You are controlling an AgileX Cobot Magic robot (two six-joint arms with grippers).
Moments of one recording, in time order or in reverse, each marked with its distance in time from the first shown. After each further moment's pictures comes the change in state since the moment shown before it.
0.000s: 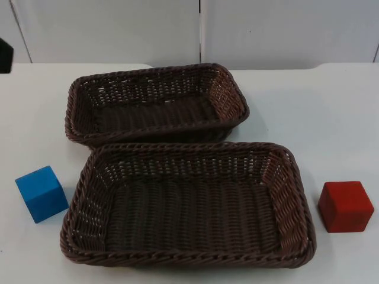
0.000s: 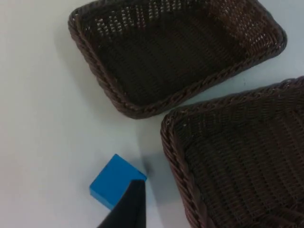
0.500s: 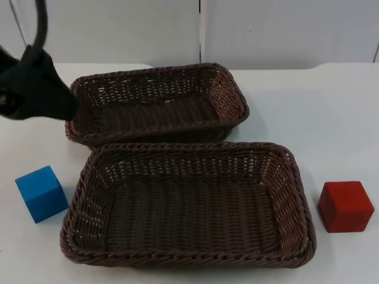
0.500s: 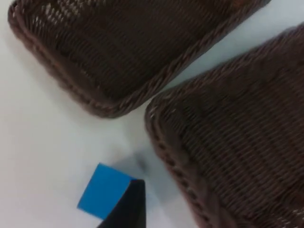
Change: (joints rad) right arm 0.000 0.000 0.000 0.000 0.000 0.002; left arm -0.206 0.222 -0.029 0.179 -0.121 -0.044
